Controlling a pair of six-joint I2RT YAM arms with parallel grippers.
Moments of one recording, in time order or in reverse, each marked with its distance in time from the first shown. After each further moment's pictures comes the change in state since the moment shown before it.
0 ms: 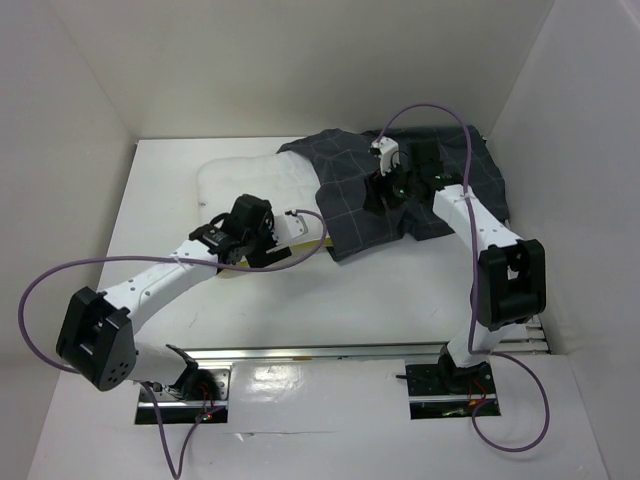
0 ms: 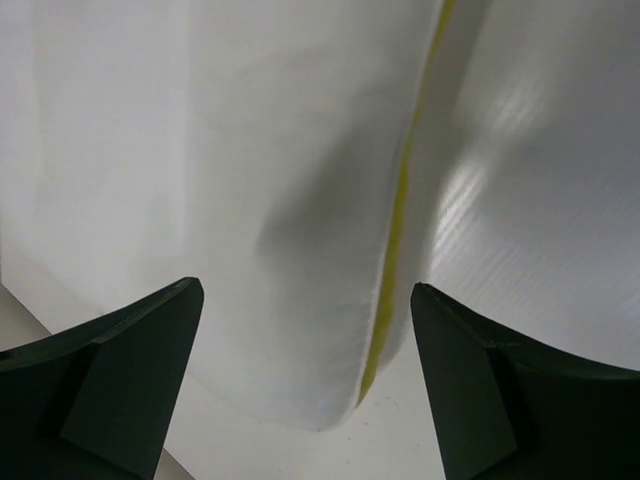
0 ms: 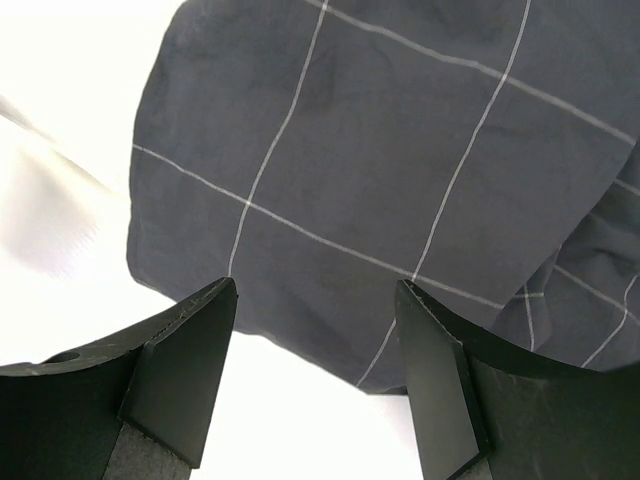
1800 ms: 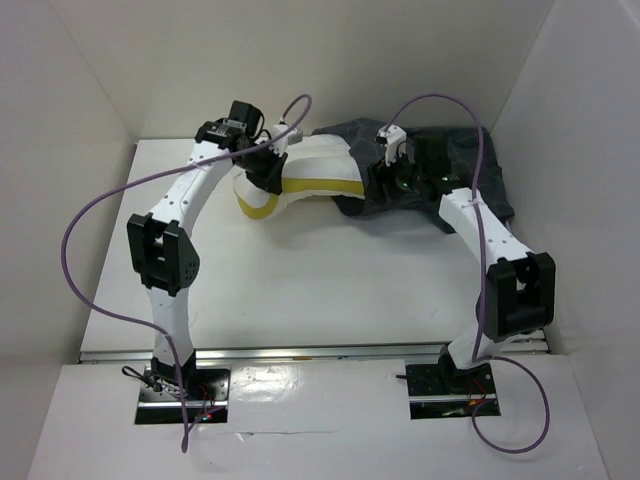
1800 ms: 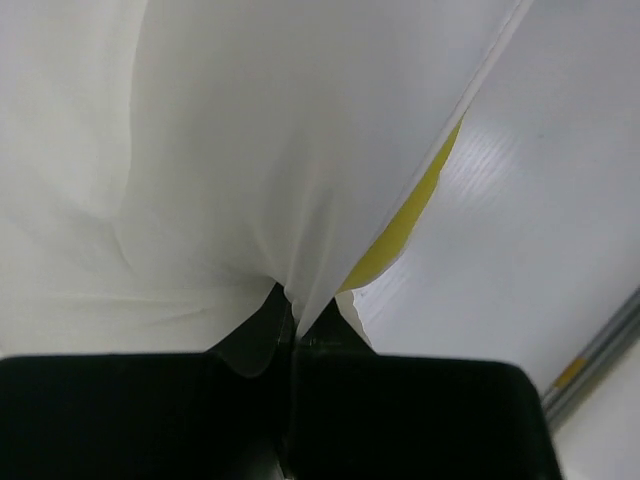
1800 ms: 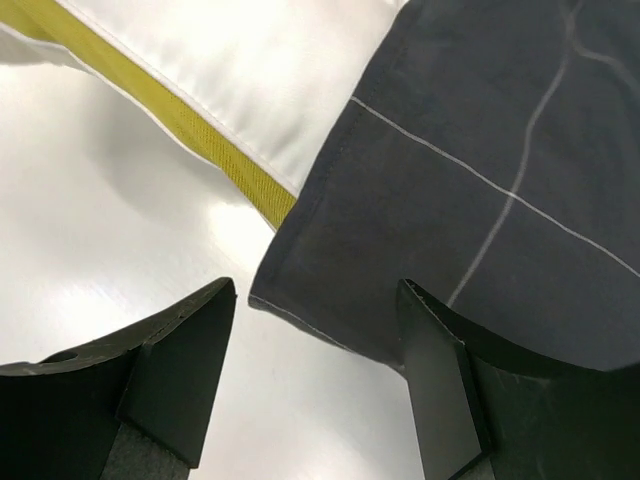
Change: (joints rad) left arm 0.251 0.649 1.023 -0.586 0.513 -0.306; right arm 0.007 -0.065 0.004 0.074 0.019 0.047
